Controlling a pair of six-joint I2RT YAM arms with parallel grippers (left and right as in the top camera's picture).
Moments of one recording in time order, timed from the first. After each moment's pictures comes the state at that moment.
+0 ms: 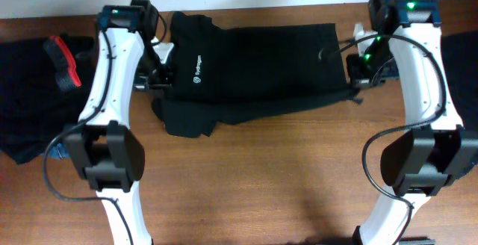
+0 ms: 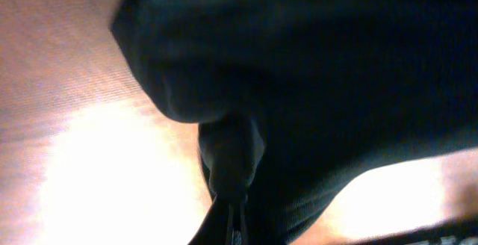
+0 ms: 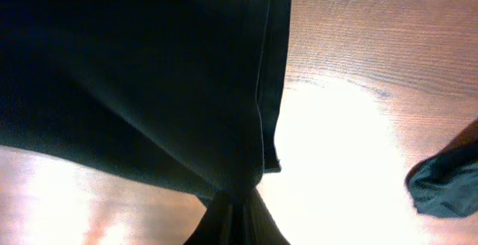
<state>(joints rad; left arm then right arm) -0.10 2.21 2.17 -1.64 0.12 0.04 -0.07 2.02 2.00 -1.58 -0.01 -0.11</state>
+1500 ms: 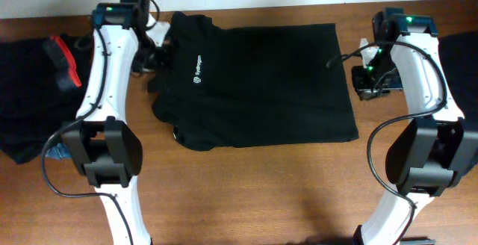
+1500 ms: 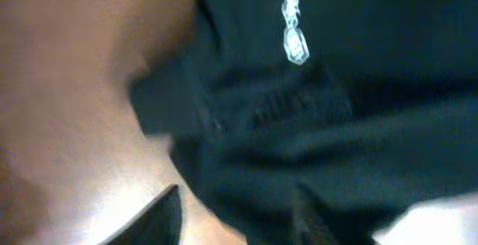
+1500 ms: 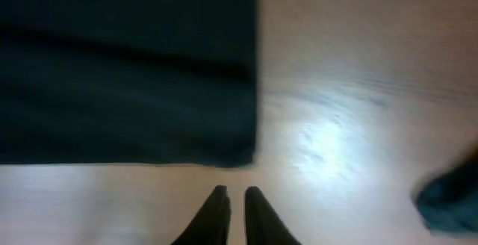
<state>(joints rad) -0.06 2.25 2.24 -1.37 0.12 0.12 -0.12 2.03 1.85 -1.42 -0.02 -0.12</state>
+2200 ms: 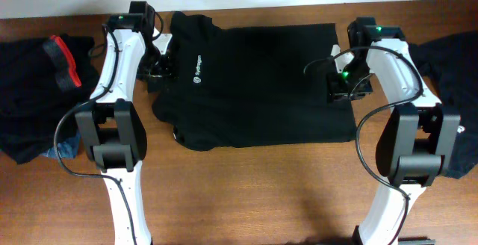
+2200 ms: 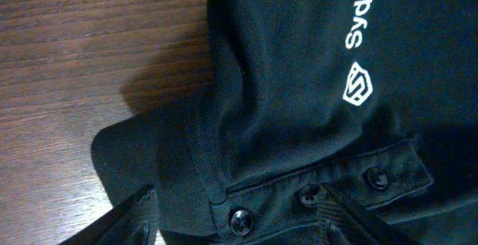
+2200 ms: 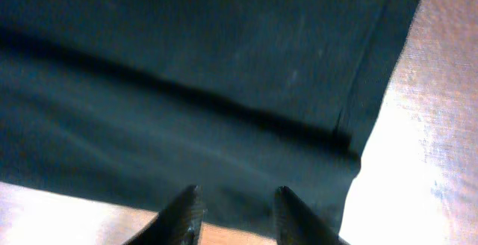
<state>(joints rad) -0.04 2.43 2.24 -1.30 0.14 0.10 -0.05 2.10 1.73 -1.23 -0.15 -0.14</state>
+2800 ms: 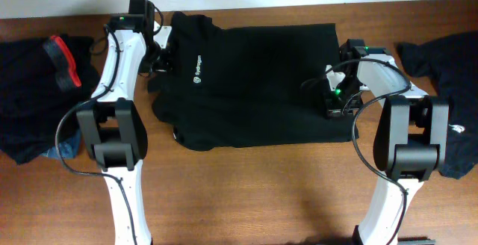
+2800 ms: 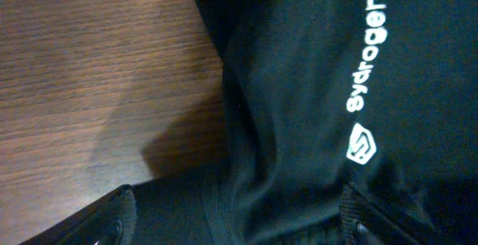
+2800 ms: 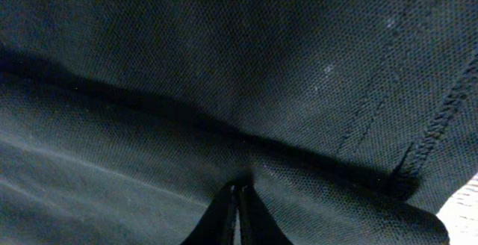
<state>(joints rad) -0.04 2.45 2.24 -1.17 0.13 0.10 -0.05 2.15 1.55 -1.08 -0.15 -0.14</state>
